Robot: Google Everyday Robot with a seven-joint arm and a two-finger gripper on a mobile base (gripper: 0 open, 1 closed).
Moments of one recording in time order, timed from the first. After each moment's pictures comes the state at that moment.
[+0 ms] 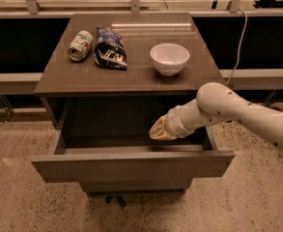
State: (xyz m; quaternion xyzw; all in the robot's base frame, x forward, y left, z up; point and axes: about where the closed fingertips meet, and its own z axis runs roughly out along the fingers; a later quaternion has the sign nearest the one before) arm 0.583 -0.066 0.647 -0.70 0.62 0.14 0.32
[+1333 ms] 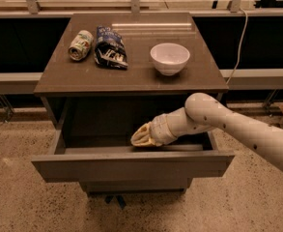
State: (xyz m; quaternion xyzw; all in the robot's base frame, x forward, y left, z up) arm 0.572 -0.001 0.623 -0.71 0.55 0.23 0.37
